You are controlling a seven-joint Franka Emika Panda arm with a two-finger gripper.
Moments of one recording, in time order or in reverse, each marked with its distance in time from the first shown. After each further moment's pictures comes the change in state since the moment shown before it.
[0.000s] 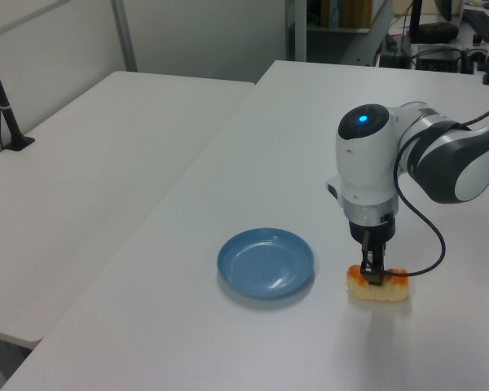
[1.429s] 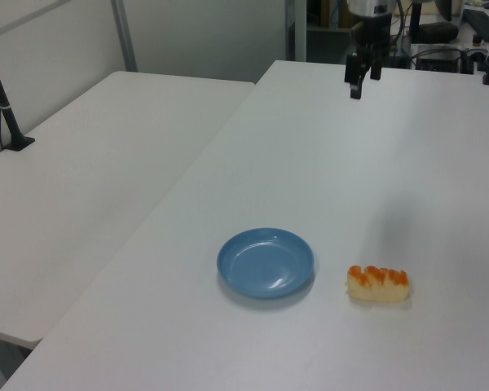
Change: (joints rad) arm -0.488 -0.301 -0.126 0.165 0.075 -0.253 -0.383
